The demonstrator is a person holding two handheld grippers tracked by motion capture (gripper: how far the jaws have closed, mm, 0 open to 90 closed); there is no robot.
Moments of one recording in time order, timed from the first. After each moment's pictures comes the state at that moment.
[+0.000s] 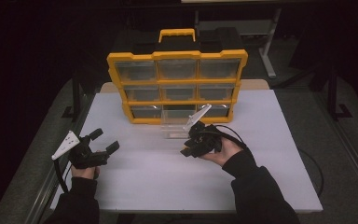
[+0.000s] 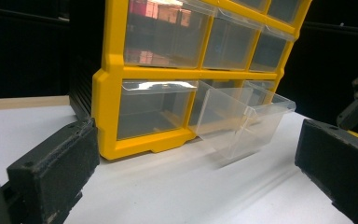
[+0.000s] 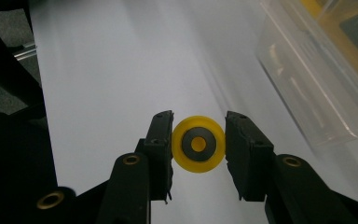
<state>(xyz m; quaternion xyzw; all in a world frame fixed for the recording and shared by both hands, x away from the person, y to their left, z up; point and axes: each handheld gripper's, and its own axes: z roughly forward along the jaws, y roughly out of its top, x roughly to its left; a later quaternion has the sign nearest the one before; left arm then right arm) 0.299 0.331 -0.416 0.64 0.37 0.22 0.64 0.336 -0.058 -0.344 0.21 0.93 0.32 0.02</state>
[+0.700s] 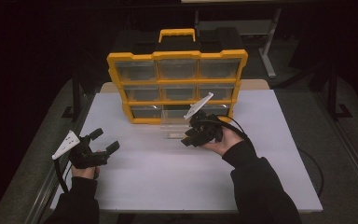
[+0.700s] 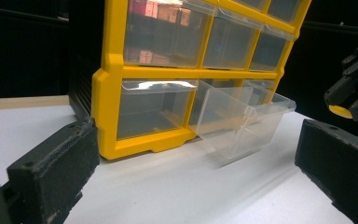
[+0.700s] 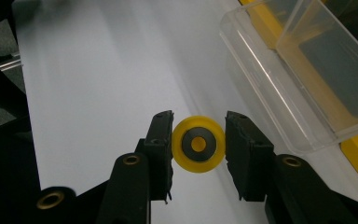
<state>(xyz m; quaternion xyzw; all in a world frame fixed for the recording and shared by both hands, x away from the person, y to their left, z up) 0.300 0.332 -0.416 0.64 0.37 0.22 0.64 0.355 -0.061 -0.326 0.22 0.92 0.32 0.03</state>
